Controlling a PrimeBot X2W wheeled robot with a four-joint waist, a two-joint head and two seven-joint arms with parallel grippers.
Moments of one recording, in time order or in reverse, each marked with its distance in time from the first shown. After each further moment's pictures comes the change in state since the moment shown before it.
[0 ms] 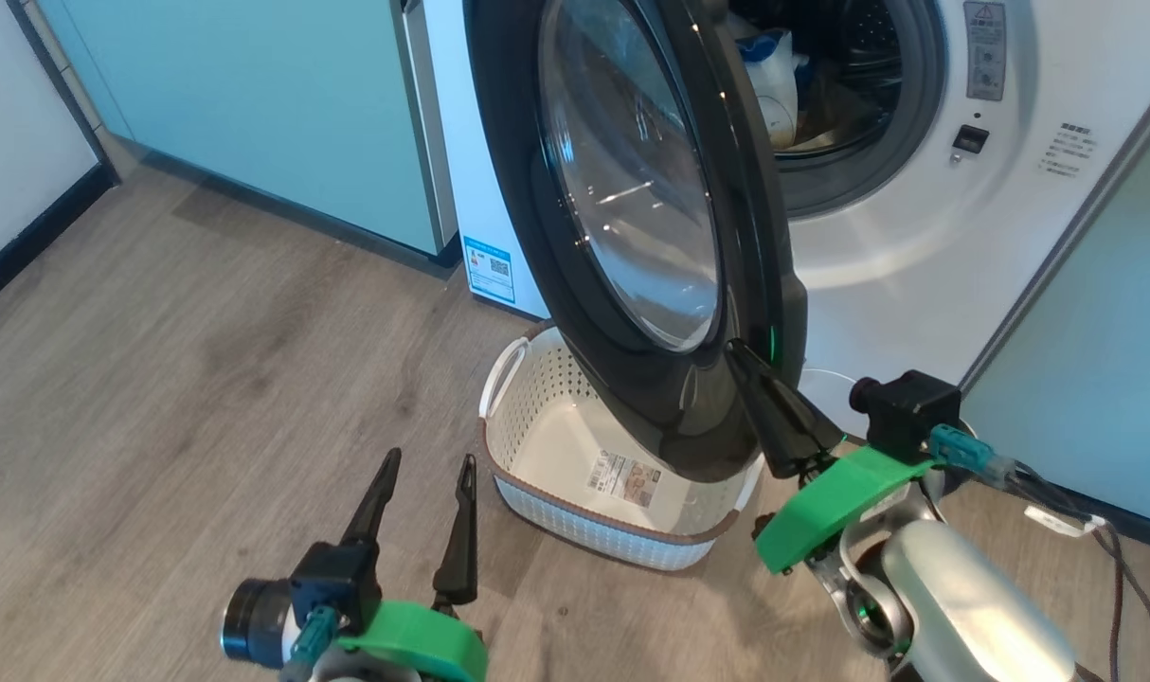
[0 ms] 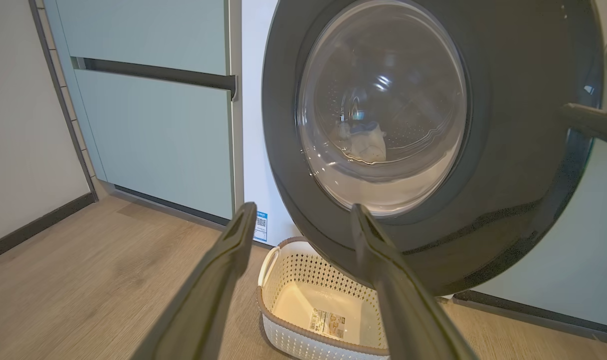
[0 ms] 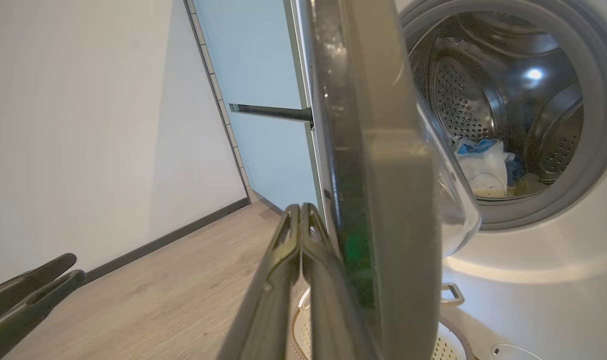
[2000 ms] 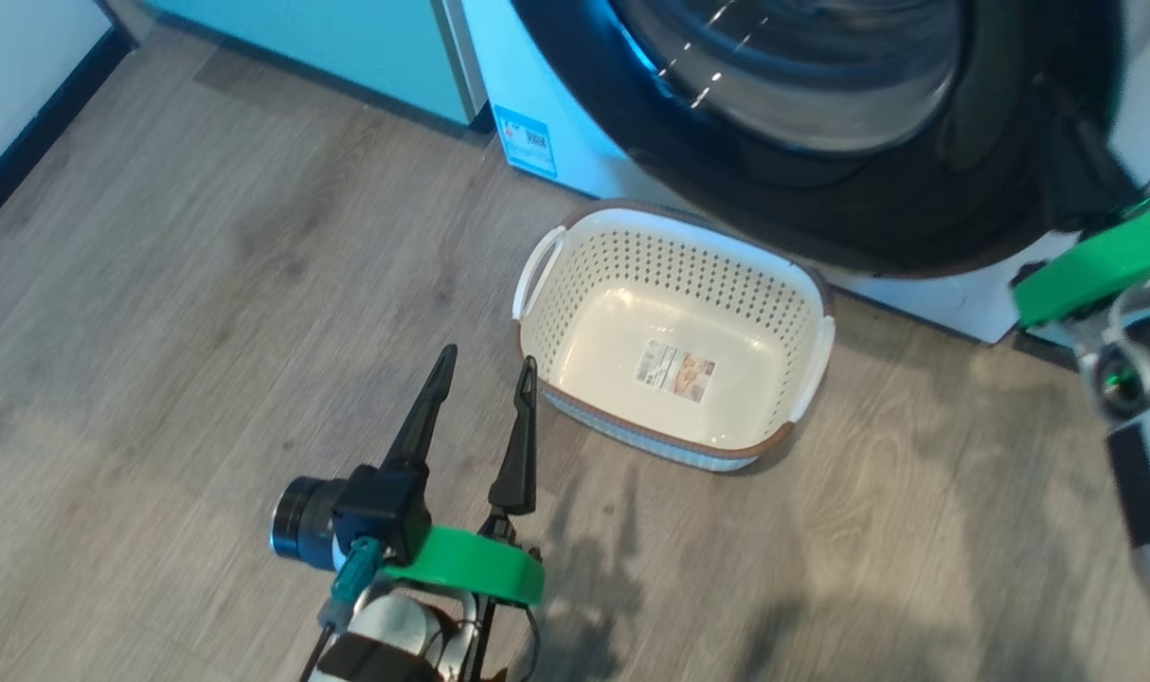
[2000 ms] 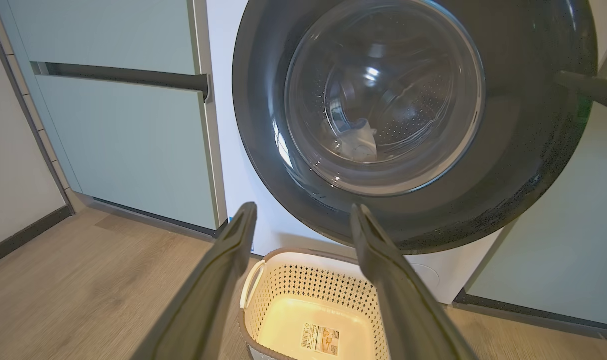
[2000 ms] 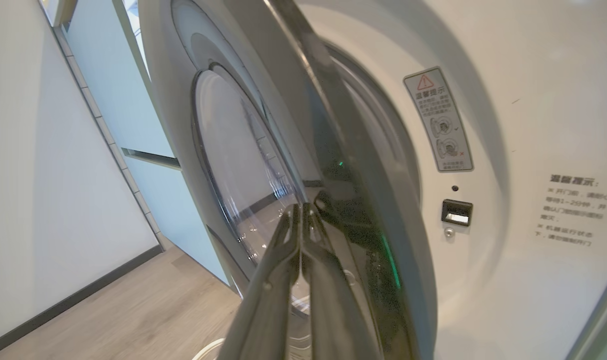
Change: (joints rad) left arm -0.130 -0.100 0.018 -0.027 0.088 -0.054 -0.003; right arm -0.308 -0.074 -0.446 0.205 -0.159 0.000 0.012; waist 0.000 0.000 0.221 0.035
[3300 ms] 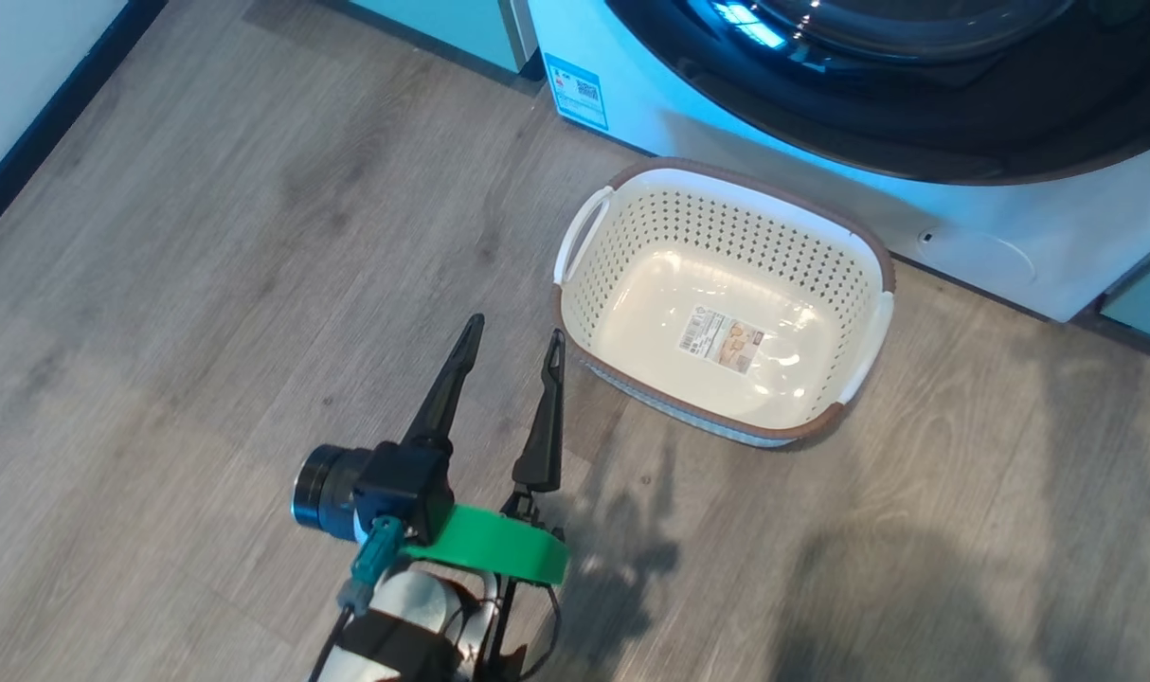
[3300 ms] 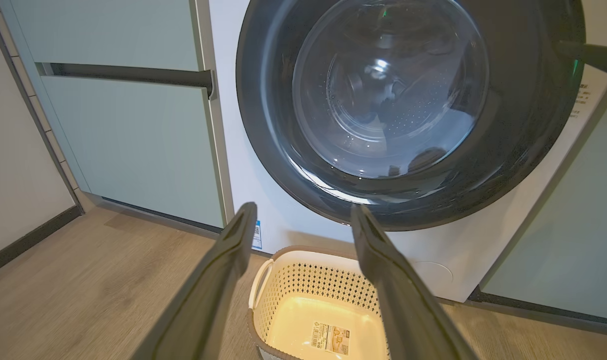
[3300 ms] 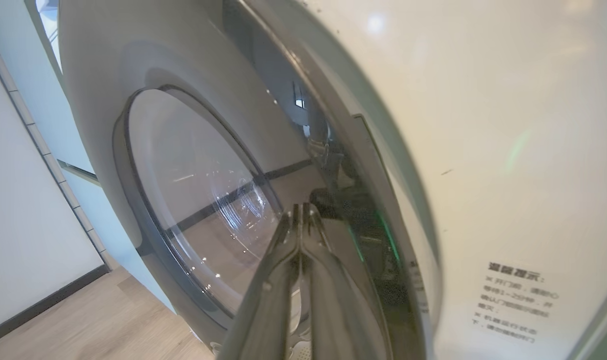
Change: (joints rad) left arm -0.057 -0.023 -0.021 0.000 0.016 -0.014 0.000; right arm -0.291 -0.091 -0.066 0.252 -0.079 0.000 -0.035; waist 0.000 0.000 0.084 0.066
